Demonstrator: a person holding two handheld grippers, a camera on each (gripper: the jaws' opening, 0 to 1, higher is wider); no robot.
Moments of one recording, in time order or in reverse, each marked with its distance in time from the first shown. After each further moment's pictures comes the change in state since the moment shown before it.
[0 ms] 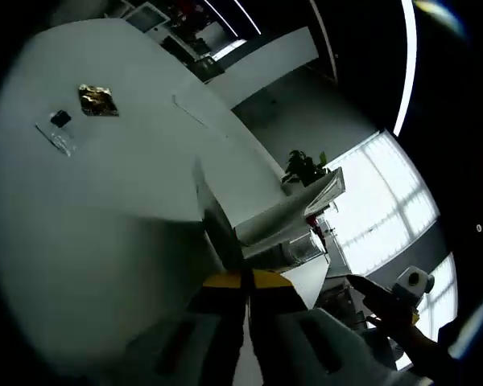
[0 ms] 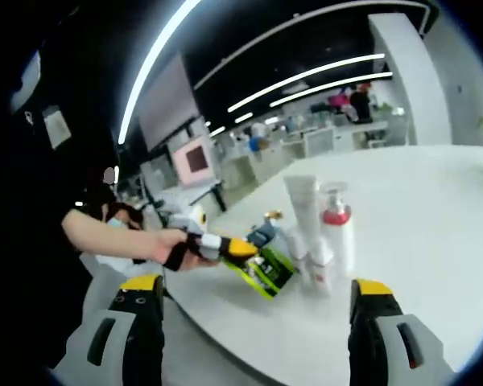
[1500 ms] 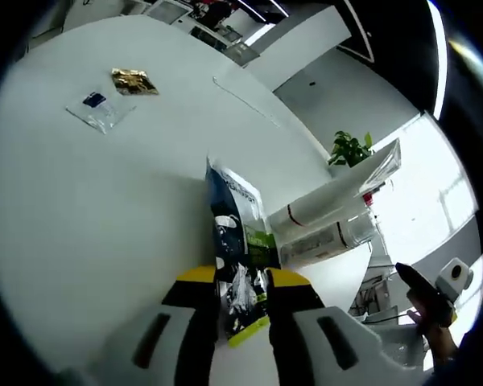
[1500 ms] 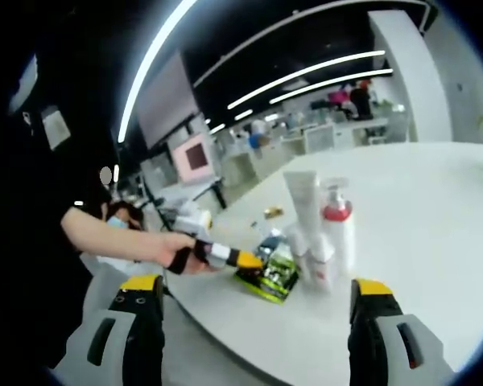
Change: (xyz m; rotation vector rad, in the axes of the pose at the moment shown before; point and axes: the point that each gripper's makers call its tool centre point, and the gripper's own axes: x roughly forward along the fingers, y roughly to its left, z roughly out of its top) left arm -0.001 0.041 -0.022 0.022 0.078 0.257; right arm 0.001 -0.001 -0.003 0.007 0.015 0.001
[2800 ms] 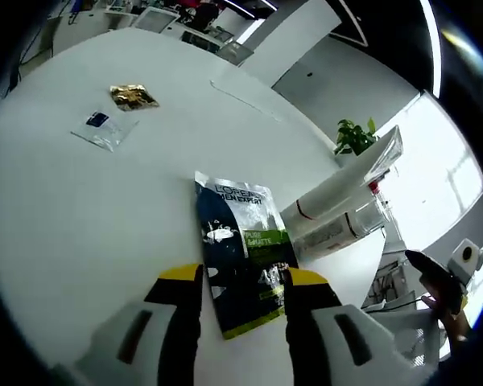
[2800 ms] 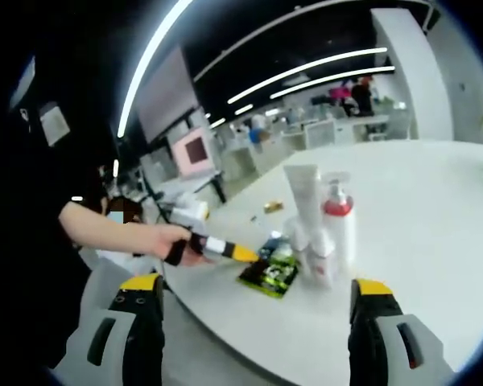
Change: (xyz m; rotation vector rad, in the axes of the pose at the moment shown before) left arm -0.006 0.012 0.004 0.092 0.009 0.057; right arm 0.001 0.000 -0.005 -0.007 0.032 -0.003
